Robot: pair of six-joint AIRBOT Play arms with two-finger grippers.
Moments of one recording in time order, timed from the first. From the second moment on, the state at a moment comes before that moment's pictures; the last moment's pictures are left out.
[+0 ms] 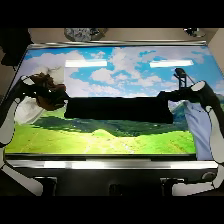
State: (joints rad) left arm 0.17 -1.87 1.68 0.98 -1.29 -1.49; right arm -0.25 -1.63 1.36 -1.02 0.93 0.94
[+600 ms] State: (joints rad) left arm 0.08 -1.52 1.73 0.97 -1.31 -1.49; right arm -0.40 -1.81 1.36 -0.87 1.27 0.93
